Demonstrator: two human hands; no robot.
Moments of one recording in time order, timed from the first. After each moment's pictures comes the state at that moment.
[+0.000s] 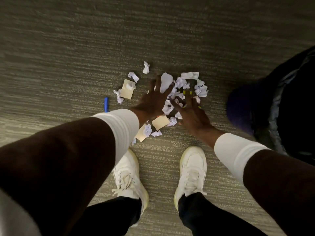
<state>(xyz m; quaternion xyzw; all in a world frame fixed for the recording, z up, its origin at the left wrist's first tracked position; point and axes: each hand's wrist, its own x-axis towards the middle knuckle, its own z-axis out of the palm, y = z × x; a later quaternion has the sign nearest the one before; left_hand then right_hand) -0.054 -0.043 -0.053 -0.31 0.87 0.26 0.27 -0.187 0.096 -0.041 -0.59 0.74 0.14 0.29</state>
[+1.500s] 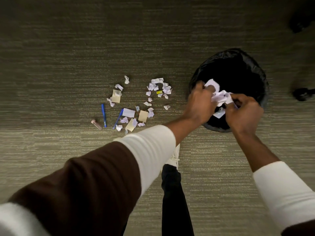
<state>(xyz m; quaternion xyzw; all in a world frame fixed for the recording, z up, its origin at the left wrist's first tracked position) -0.242 0.114 0.259 -0.35 0.81 0.47 0.04 -0.336 0.235 0.257 -0.20 0.96 -0.17 0.12</state>
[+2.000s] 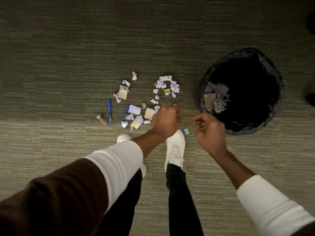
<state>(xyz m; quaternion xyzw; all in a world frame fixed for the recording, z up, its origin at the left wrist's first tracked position) -0.118 0.084 0.215 -0.40 0.82 0.38 0.15 -0.234 0.228 0.221 -0.34 0.86 -0.24 0.29</state>
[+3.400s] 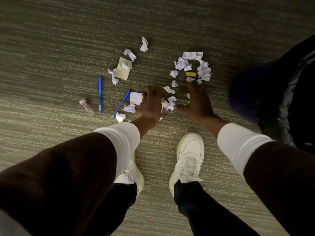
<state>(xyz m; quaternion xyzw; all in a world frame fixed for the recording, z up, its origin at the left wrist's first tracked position) -0.032 0.038 -0.066 -0.50 0.78 0.29 0.23 -0.201 0.120 -0.061 -0.44 0.80 -0.10 0.40</state>
